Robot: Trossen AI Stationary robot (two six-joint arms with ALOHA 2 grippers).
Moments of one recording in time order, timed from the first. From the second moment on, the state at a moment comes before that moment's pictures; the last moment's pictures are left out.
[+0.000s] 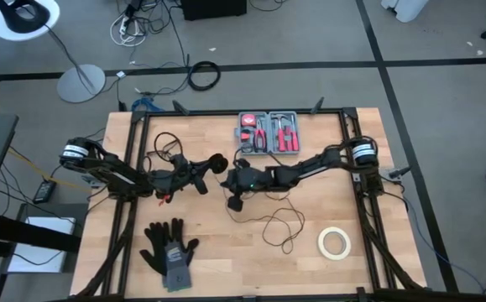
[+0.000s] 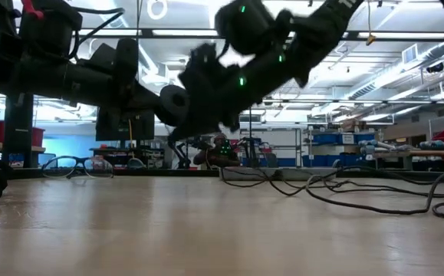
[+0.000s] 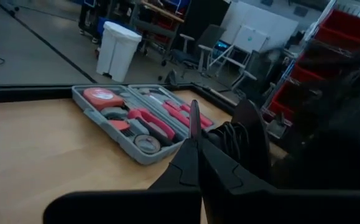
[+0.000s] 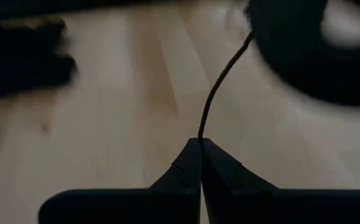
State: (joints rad) left arm -0.11 1.49 0.18 1.28 -0.70 -0.48; right arm 0.05 2.02 1.18 0.31 0.22 0.16
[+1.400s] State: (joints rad) left arm -0.13 1.48 0.13 1.42 -0.74 -0.44; right arm 0.12 1.93 0.53 1.13 0.24 0.47
